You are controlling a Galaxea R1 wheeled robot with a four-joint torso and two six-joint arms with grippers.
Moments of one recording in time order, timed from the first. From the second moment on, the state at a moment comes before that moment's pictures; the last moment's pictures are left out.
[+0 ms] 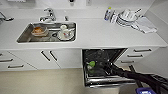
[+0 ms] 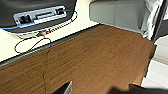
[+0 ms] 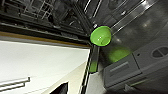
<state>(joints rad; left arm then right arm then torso) 1.61 3.00 -2.41 0.54 -0.01 -0.15 -0.41 2.77 -2.23 0.69 -0.07 0.01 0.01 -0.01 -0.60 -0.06</state>
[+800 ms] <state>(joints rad) 1.57 3.03 -2.61 0.26 -0.03 -0.16 -0.40 2.37 -2.00 0.68 -0.36 0.05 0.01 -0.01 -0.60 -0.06</state>
